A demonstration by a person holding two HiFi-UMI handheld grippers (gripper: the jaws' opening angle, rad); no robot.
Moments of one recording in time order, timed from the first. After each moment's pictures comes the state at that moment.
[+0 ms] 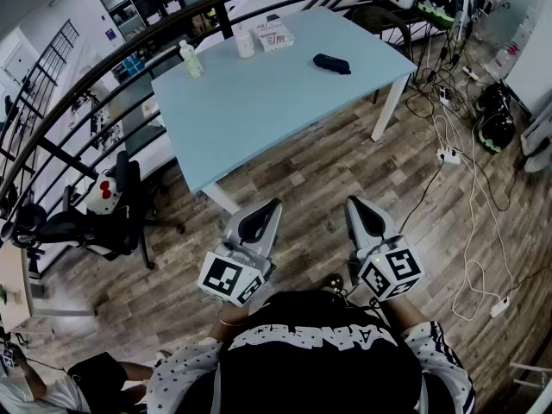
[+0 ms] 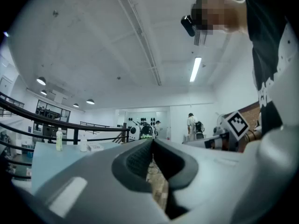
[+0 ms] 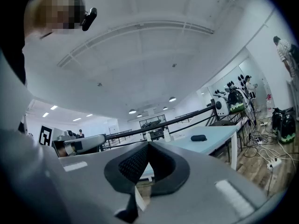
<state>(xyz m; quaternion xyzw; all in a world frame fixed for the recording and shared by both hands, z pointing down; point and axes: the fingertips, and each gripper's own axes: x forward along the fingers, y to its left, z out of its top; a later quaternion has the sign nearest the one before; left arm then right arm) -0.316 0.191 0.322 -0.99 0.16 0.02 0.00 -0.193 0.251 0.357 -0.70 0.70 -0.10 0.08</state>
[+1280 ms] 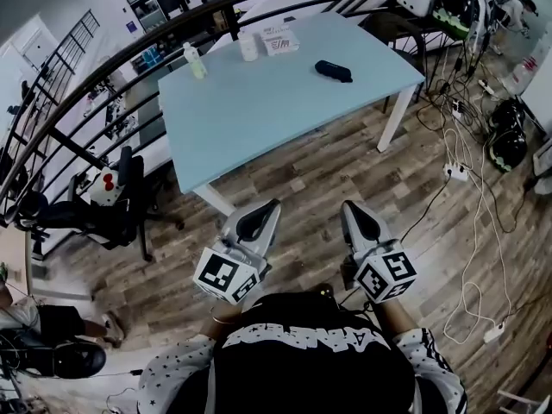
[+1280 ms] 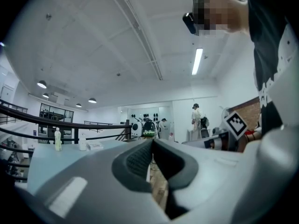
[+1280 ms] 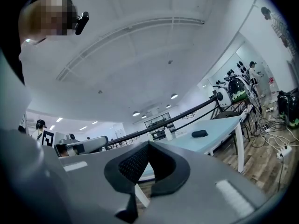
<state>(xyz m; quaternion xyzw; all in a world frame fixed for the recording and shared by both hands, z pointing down) -0.233 0.203 0.332 -0.98 0.19 -0.01 0.01 -0.112 0.255 0.376 -0.66 0.72 -0.14 0.13</state>
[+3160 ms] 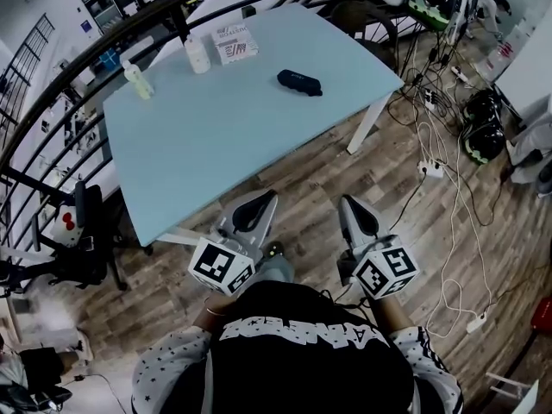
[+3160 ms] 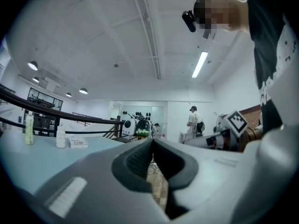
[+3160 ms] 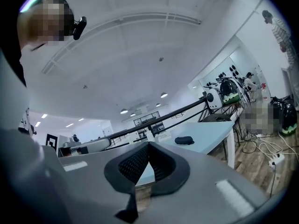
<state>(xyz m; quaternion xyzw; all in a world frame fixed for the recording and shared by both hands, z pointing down) -0.078 0.029 0.370 -0.99 0.12 0.00 -0.03 0.034 0.104 0.400 -0.71 0.68 -0.16 0.10</state>
